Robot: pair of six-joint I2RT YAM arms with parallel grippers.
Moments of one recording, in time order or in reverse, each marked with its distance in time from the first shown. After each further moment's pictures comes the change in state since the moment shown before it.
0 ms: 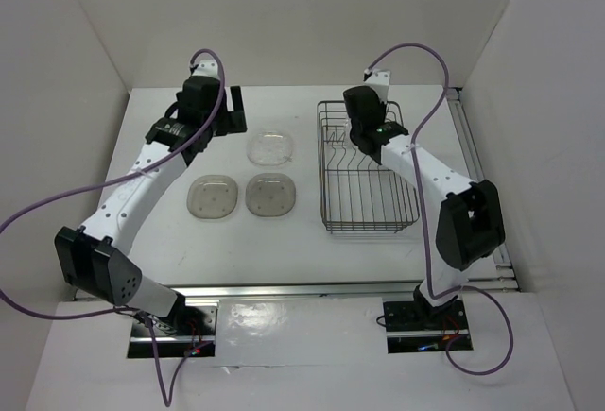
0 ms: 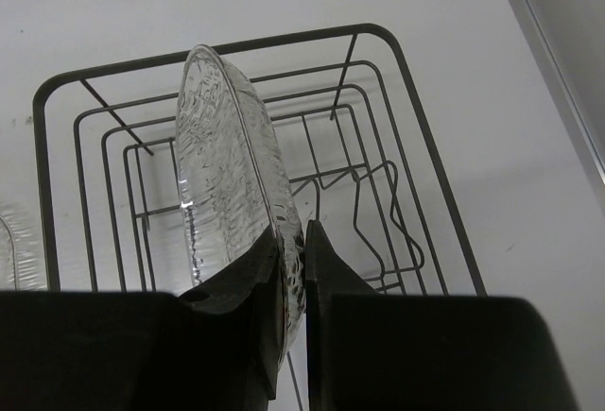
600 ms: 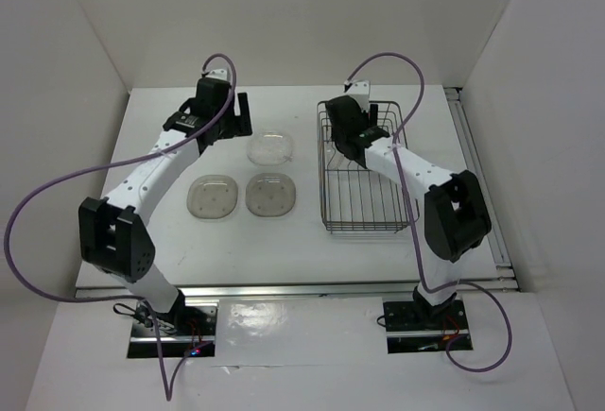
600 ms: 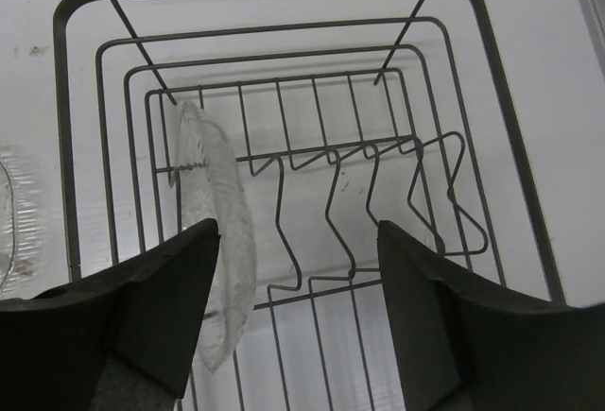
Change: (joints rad) left arm 0.037 0.134 0.004 0.021 0.065 -0.022; right arm 0.067 0.090 0.000 0.000 -0.003 0.009
